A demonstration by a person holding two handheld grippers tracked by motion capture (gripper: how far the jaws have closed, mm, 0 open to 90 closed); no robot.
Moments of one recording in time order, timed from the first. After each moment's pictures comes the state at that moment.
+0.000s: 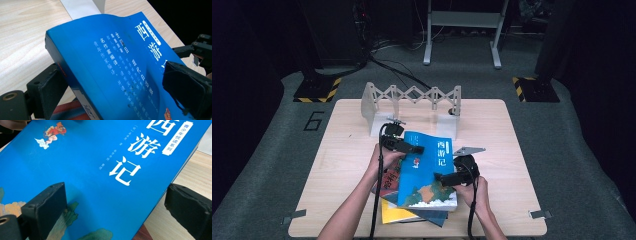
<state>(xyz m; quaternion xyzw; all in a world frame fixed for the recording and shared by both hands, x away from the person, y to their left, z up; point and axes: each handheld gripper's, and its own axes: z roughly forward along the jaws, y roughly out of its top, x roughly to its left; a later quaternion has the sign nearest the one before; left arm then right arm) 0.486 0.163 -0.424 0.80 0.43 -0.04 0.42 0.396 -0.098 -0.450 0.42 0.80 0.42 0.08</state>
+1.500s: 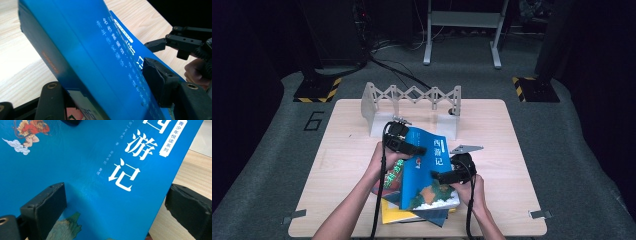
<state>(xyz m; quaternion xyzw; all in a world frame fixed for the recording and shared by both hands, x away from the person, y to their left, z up) 0.464 0.145 -0.391 0.83 0.40 -0.01 0.39 0.402 -0.091 -0.451 0.41 0.80 0.43 0.06</state>
